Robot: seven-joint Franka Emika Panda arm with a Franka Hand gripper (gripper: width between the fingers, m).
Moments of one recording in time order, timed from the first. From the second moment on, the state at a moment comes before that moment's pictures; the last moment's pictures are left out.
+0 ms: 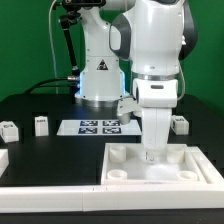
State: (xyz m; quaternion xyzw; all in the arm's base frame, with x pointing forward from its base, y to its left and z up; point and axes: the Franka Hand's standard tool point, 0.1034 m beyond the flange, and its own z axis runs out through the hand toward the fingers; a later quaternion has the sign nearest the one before) arm 0.489 0.077 0.009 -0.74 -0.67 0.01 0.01
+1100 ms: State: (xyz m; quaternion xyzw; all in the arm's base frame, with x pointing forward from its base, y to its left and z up) arm 0.459 0.154 0.071 -0.94 -0.35 0.02 -0.02
